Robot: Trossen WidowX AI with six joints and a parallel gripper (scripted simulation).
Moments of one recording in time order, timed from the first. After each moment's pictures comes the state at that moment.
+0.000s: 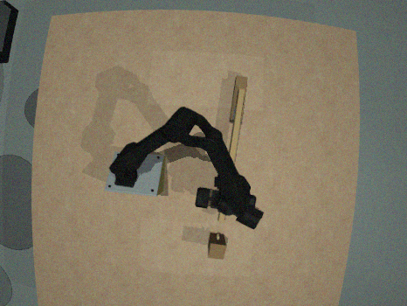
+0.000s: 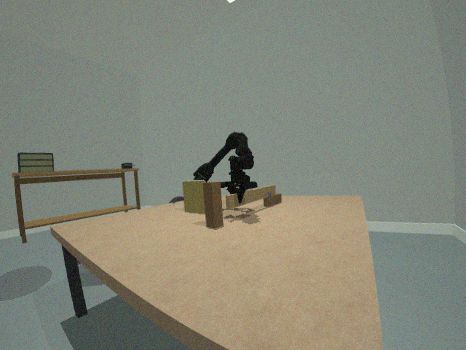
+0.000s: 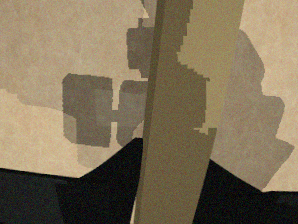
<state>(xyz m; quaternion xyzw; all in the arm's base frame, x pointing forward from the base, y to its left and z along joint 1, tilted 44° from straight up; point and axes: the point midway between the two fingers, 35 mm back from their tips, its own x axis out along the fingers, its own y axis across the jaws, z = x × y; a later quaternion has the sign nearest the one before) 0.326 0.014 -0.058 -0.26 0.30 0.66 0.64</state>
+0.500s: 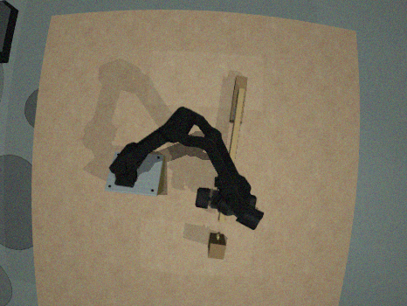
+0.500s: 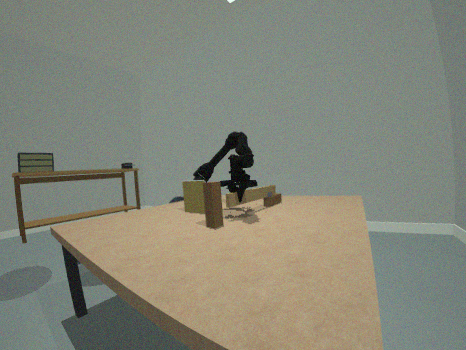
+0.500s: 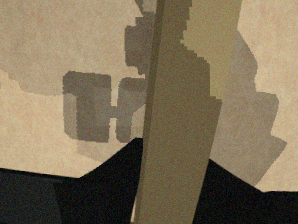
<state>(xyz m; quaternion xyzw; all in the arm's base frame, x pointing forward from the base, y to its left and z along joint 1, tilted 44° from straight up) 0.326 0.010 -0.054 -0.26 0.29 0.66 0.64</state>
